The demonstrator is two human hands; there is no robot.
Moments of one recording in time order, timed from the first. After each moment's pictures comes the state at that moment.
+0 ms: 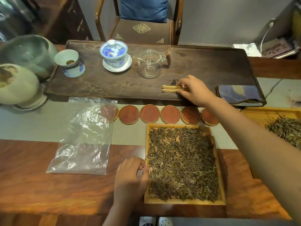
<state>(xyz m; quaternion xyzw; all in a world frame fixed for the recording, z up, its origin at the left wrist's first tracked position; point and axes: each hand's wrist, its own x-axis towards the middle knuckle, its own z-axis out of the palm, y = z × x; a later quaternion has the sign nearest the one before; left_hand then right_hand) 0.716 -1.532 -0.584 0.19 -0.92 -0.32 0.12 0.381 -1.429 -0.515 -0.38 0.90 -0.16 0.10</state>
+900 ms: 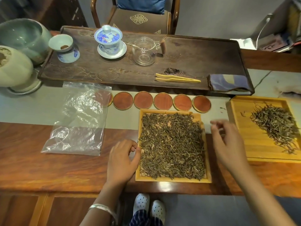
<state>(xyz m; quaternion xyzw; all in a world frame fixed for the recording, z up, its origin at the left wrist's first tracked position) 0.717 -1.531 -0.577 0.21 -0.91 -0.35 0.10 0.561 -1.283 -0.510 -0.15 0.93 -0.33 0.00</state>
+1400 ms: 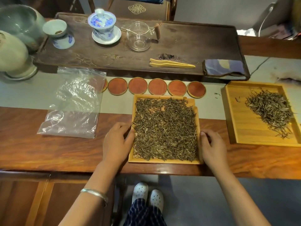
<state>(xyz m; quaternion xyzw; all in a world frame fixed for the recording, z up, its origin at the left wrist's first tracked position) 0.716 -1.522 -0.576 0.24 -0.91 -0.32 0.07 0.609 -1.256 -0.567 -0.06 0.93 -0.37 0.05</state>
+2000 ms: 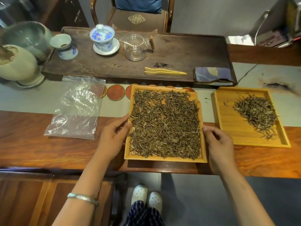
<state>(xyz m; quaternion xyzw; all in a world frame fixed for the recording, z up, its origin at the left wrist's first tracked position) 0.709 -1.513 -0.510 0.24 -0.76 -0.60 0.10 0.598 -1.237 -0.515 0.03 0.78 -0.61 0.08</state>
